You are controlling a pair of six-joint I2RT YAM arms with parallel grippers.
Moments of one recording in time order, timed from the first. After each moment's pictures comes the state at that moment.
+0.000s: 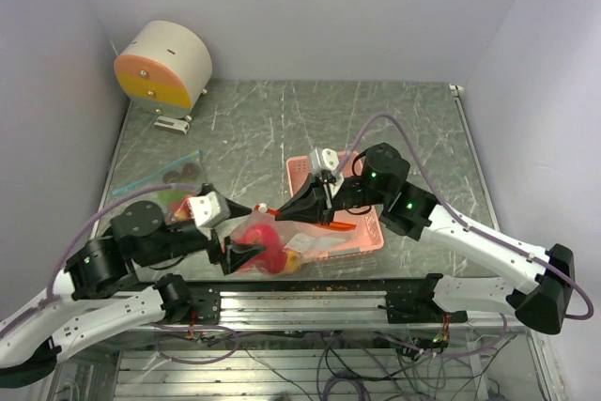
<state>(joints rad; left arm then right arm) -1.04 0.51 0.90 -0.58 0.15 -0.05 0.94 1.15 0.98 0.14 -0.80 -0.02</state>
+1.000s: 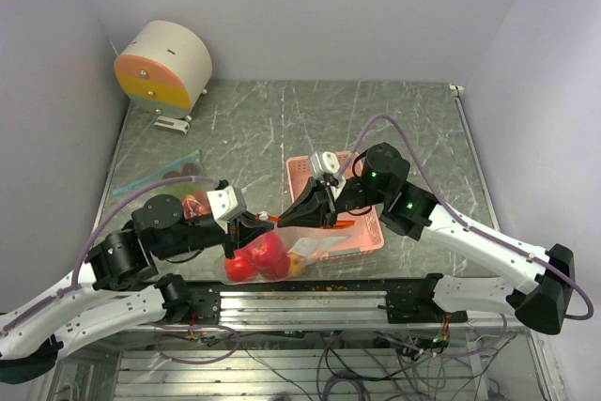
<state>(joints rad) -1.04 0.56 0.85 -0.43 0.18 -0.07 0.94 1.14 0.98 0.15 -0.90 -0.01</state>
